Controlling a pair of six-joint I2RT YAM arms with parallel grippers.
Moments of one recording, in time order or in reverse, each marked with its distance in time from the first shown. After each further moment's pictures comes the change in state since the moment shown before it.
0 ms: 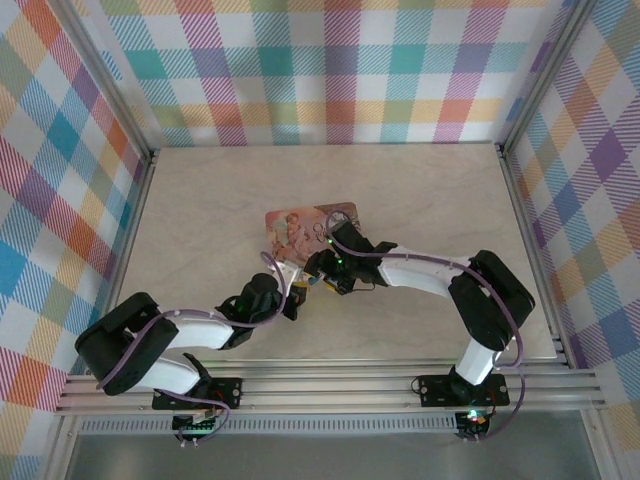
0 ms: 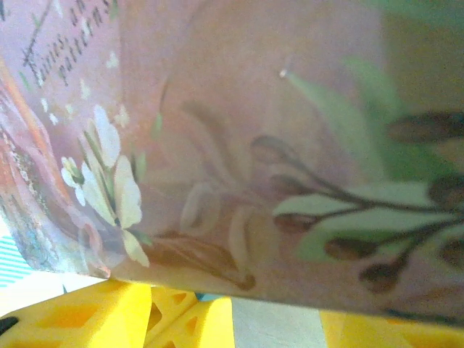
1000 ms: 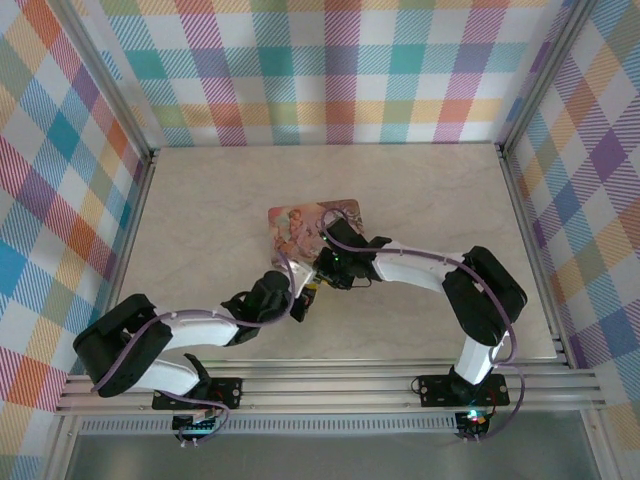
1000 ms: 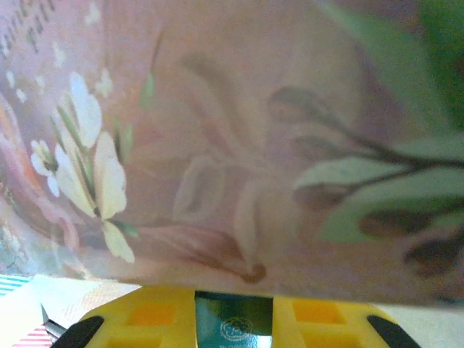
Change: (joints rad) left arm -0.126 -0.025 0.093 -0.163 -0.098 0.153; right arm 0.008 0.047 0.088 -0.117 0.034 -0.029
